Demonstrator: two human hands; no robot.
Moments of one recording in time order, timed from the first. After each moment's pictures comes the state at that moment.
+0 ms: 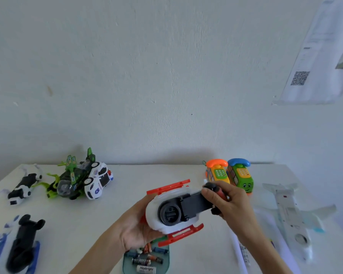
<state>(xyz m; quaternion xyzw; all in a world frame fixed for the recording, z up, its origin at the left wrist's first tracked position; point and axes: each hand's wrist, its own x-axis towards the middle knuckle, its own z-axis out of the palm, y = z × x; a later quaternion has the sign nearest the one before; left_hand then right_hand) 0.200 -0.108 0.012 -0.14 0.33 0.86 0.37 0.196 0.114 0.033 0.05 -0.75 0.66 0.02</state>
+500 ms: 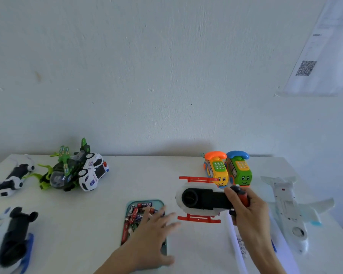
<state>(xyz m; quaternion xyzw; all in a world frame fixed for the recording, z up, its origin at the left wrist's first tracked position) 0.197 -0.099 -0.090 0.26 0.95 0.10 0.15 0.201 0.131 0.001 -0.11 -0.75 0.63 0.15</state>
